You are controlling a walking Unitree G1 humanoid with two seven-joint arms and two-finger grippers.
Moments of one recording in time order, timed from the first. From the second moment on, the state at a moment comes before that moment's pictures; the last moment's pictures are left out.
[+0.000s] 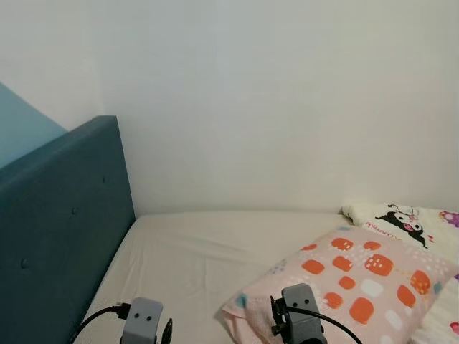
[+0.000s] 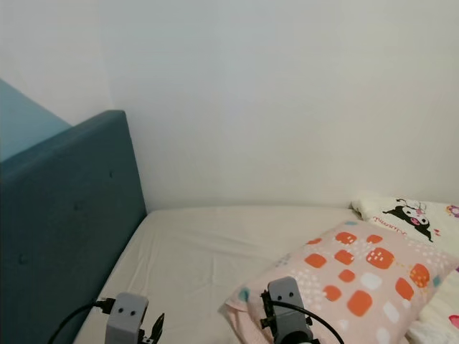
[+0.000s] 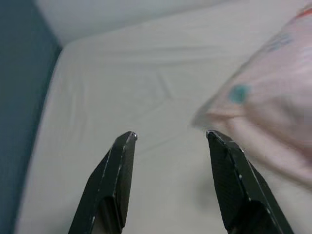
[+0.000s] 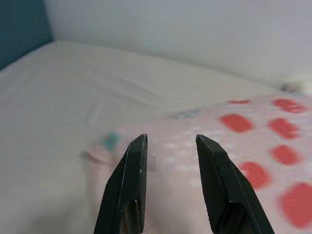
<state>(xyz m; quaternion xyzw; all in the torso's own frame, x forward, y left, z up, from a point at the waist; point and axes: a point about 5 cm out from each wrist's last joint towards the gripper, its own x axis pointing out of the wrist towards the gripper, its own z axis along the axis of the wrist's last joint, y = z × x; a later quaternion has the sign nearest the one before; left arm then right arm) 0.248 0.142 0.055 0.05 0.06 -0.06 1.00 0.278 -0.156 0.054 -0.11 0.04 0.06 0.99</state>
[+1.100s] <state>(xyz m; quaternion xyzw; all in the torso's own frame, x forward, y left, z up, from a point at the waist) 0.251 0.147 0.058 0.05 0.05 -0.06 1.00 0.278 -0.151 0.052 -0.10 0.05 0.06 0.99</state>
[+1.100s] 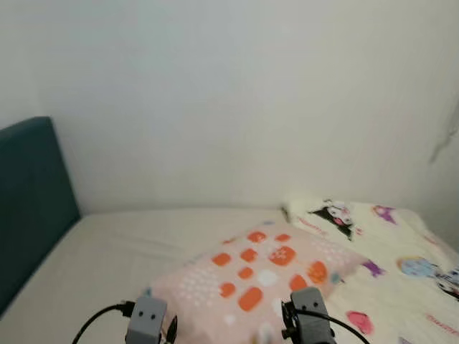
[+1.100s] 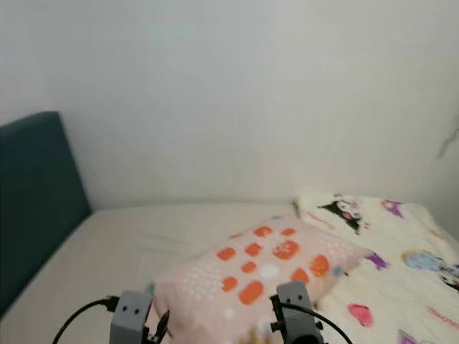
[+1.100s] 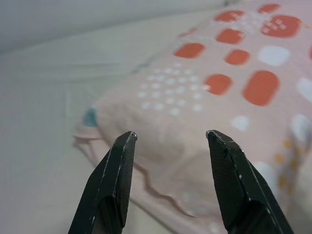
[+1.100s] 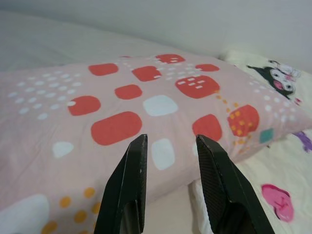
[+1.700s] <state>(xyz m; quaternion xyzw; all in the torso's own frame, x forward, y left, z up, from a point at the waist) 0.251 0.144 0.058 0.05 0.05 -0.06 1.00 0.280 -0.157 0.054 -0.11 0.05 0.06 0.99</state>
